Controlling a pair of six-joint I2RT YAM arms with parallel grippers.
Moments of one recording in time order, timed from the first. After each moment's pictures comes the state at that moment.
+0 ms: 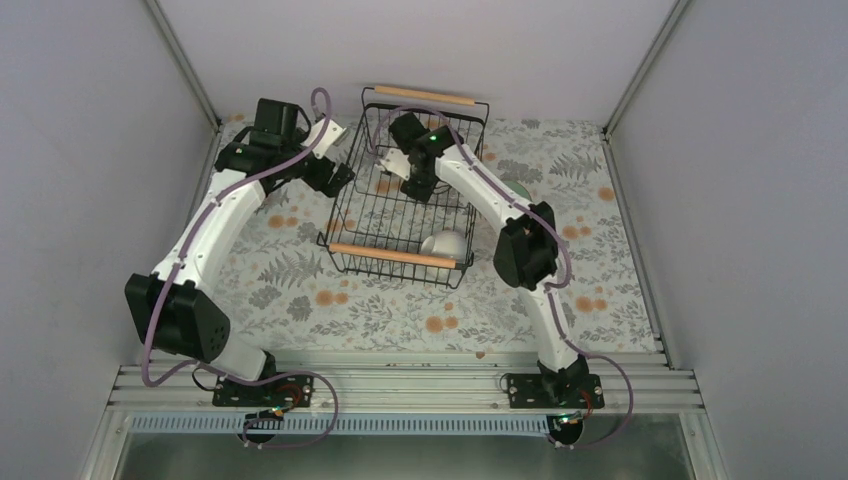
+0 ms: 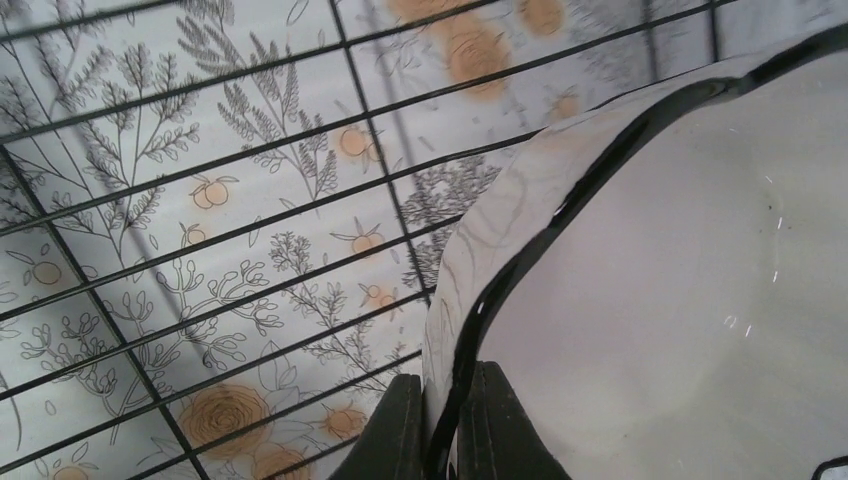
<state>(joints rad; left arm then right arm) -0.23 1.52 1.51 -0.78 0.29 0.38 0.65 2.31 2.26 -1.17 0.17 -0.54</state>
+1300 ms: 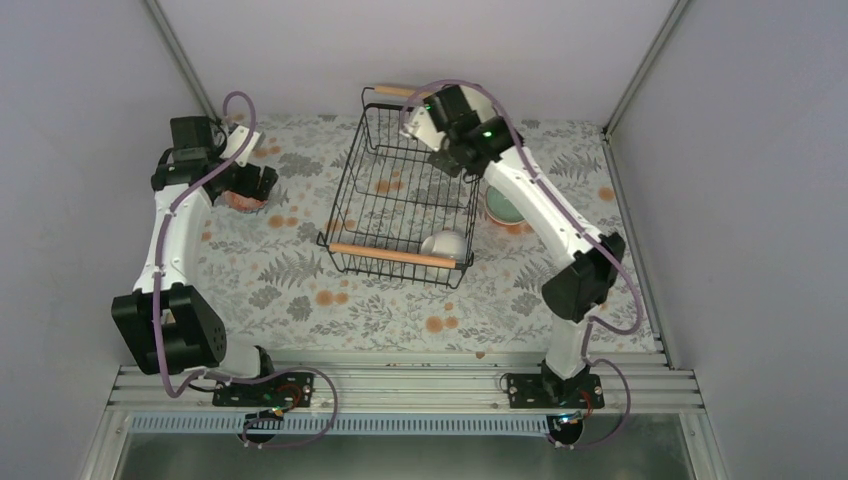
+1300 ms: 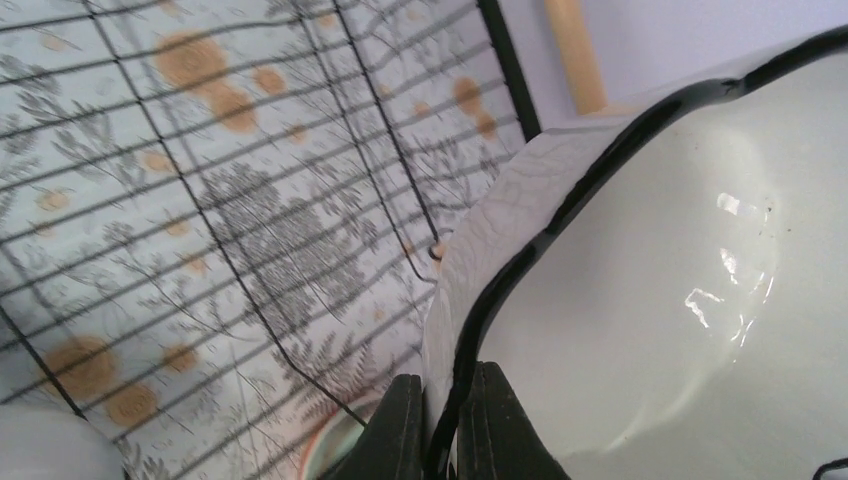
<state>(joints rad) 0.18 1.44 1.34 -0.73 0.28 0.47 0.65 1.91 2.08 -1.03 0.38 -0.59</state>
